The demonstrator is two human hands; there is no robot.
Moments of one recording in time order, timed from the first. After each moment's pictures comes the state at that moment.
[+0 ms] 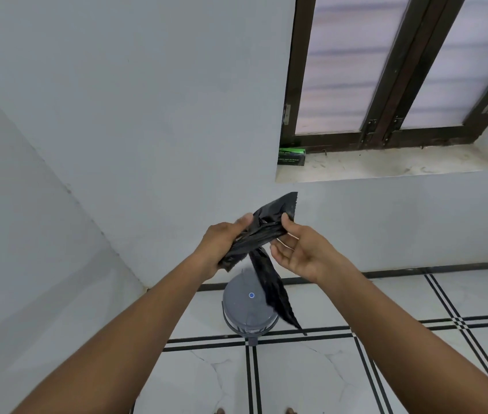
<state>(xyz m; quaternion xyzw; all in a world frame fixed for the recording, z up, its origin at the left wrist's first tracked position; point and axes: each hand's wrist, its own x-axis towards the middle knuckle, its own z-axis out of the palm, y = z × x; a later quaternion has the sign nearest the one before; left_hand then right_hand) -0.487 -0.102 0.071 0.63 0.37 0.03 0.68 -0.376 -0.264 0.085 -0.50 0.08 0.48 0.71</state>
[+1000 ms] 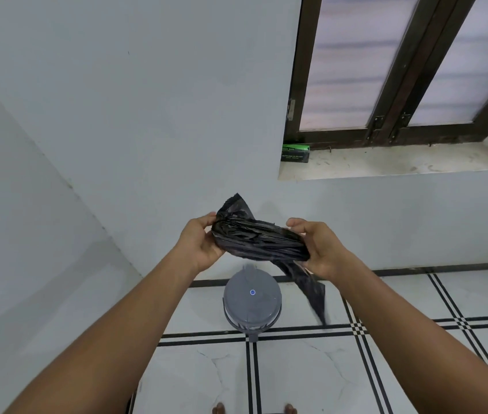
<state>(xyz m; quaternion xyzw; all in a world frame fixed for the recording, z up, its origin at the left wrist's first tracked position) -0.491 -0.069 0.061 0.22 0.37 0.15 0.89 -0.346 -0.270 0.069 -0.54 -0.02 0.51 0.67</state>
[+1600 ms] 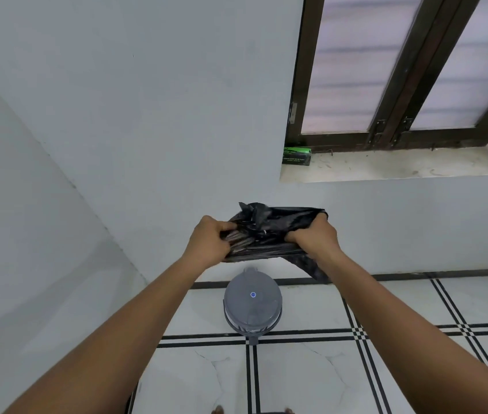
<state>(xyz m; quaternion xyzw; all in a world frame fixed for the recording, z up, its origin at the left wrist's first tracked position) -0.497 -0.086 0.066 0.87 0.33 0.07 0.36 -0.333 -0.257 0.063 -0.89 -0.11 0.22 0.39</state>
